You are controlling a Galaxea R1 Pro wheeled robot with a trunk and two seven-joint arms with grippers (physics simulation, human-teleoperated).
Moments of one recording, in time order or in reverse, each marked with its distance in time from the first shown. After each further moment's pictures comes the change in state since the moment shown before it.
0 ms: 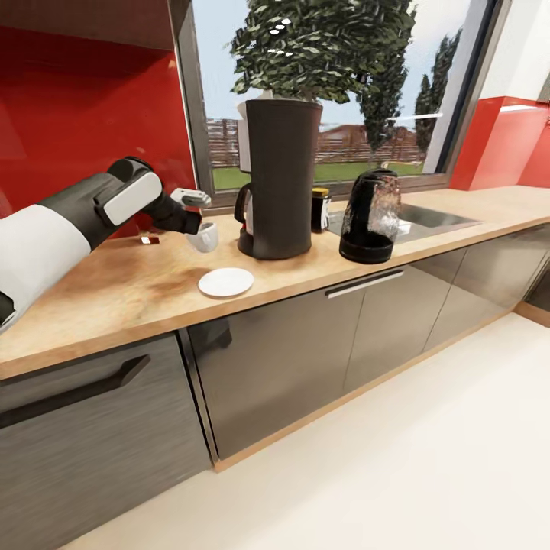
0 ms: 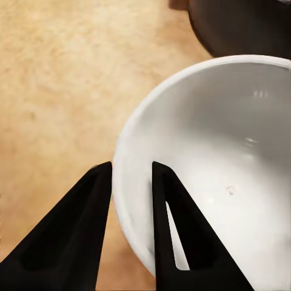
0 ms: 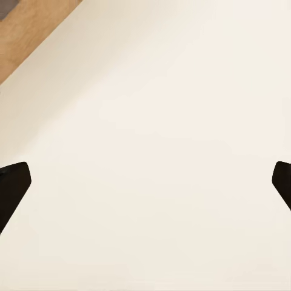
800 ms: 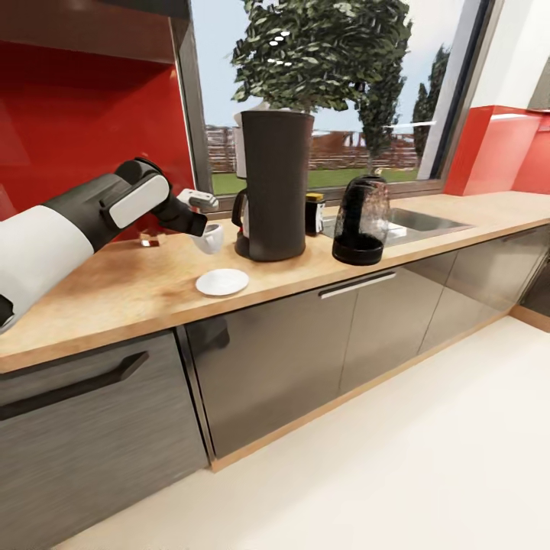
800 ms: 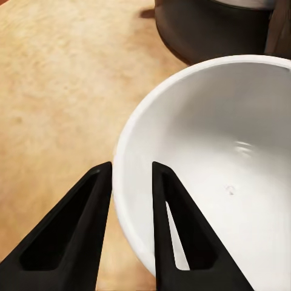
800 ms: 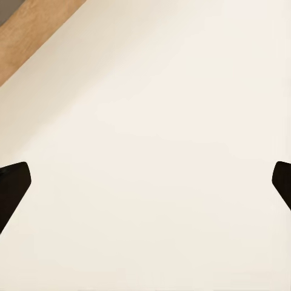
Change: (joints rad) left arm 0.000 -0.002 -0.044 -0.052 -0.003 0.000 -0.001; right arm 0.000 0.000 0.000 0.000 0.000 0.000 0.000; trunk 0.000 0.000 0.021
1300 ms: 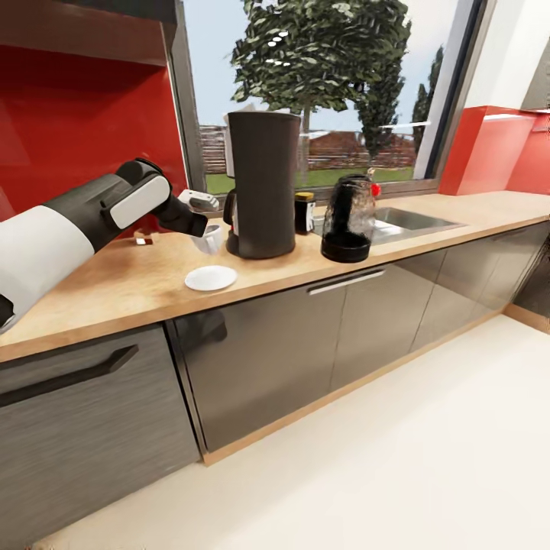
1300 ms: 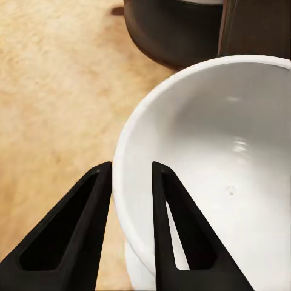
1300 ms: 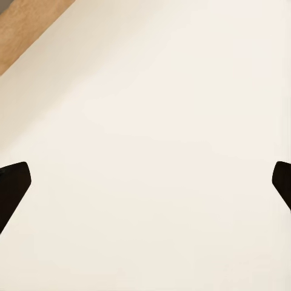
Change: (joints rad) left arm 0.000 -0.001 -0.007 0.001 0.000 0.000 -0.005; right arm 0.000 0.000 0.000 0.000 0.000 0.000 0.000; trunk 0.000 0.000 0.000
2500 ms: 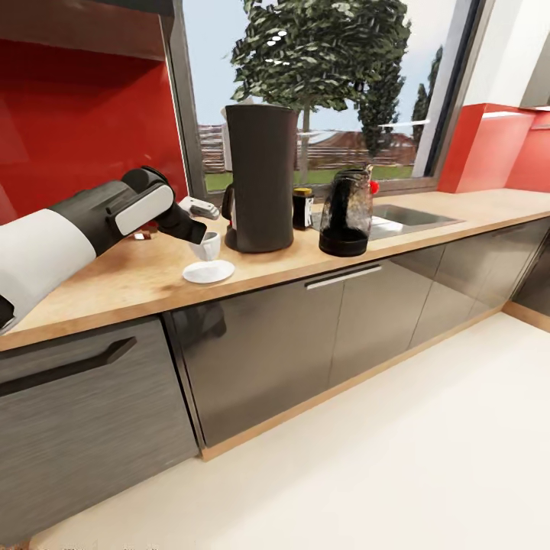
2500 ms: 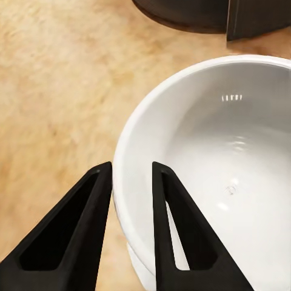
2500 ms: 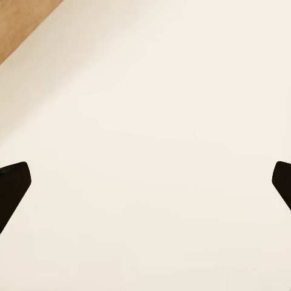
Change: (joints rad) left arm 0.000 0.001 -0.083 0.002 0.001 0.000 -0.001; right arm 0.000 0.000 0.000 0.000 0.000 0.000 0.000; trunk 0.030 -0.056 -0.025
